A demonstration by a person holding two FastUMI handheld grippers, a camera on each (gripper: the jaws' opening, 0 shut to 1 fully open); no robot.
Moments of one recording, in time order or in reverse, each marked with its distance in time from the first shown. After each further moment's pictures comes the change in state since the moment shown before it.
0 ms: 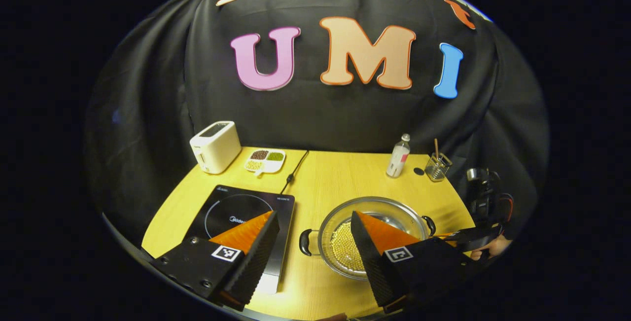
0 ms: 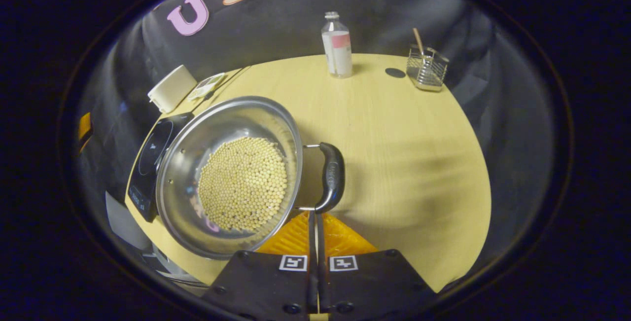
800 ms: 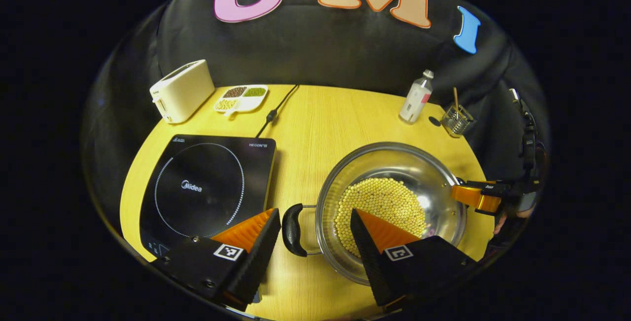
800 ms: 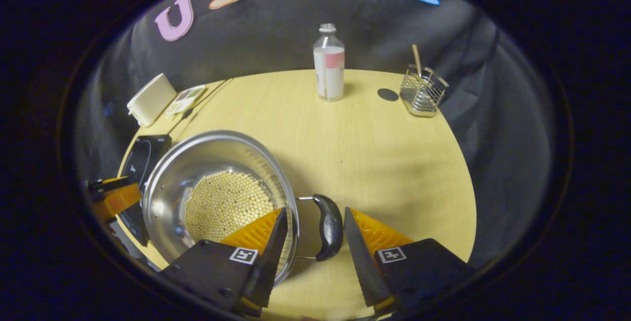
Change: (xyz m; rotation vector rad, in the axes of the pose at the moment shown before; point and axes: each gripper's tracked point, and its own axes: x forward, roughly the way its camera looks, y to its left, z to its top) left arm 0.111 0.002 -0.114 -0.017 0.331 -0.050; right arm 0.035 0.000 0.052 -0.016 -0.020 -0.107
